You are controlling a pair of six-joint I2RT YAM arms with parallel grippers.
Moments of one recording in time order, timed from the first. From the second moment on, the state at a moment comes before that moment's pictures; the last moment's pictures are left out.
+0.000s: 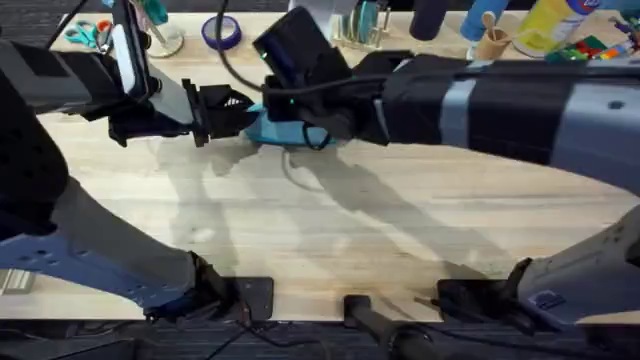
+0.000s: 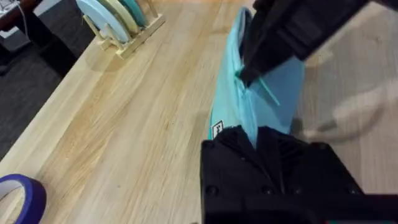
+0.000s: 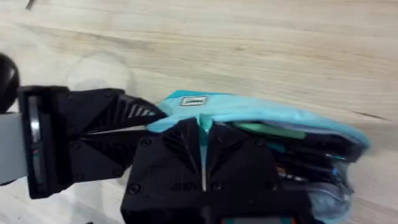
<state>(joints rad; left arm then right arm) 0.41 1.82 1.00 -0.80 1.24 1.86 0.88 1.82 1.30 -0.22 0.26 0.66</state>
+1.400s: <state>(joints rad) 0.41 1.82 1.00 -0.81 1.26 1.86 0.37 1.77 1.30 -0.58 0.35 0.61</state>
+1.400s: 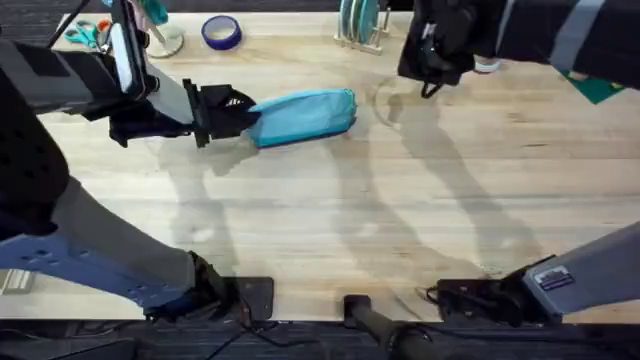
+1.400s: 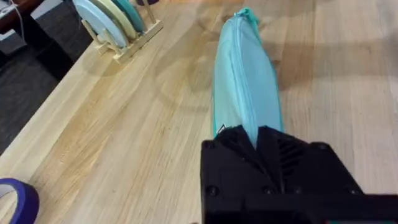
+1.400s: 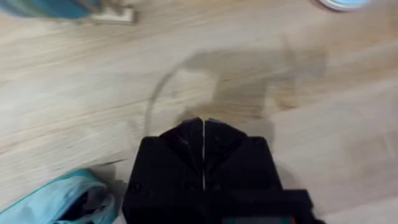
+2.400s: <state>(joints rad) 0.41 1.82 1.00 -0.81 1.26 1.86 0.41 1.79 1.23 -0.62 0.36 0.69</state>
